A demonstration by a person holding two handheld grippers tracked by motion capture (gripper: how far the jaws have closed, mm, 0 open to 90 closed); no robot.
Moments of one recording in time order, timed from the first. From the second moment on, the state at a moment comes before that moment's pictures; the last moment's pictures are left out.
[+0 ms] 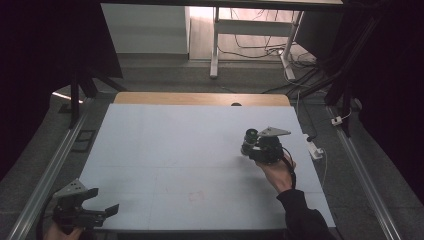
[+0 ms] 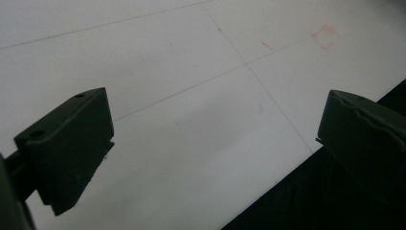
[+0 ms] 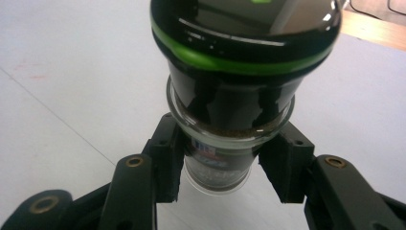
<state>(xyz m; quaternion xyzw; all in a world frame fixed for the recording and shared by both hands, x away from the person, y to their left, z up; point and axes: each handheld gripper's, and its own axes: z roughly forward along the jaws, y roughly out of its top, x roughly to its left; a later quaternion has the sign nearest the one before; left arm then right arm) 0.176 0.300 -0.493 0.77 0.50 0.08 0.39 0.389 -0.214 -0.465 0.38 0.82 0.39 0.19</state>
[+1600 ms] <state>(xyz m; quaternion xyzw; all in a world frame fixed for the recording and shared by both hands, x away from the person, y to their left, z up) 0.175 0.302 -0.493 0.76 0.50 0.08 0.39 0.416 -0.083 -0.488 0.30 0.86 0.39 0.16</state>
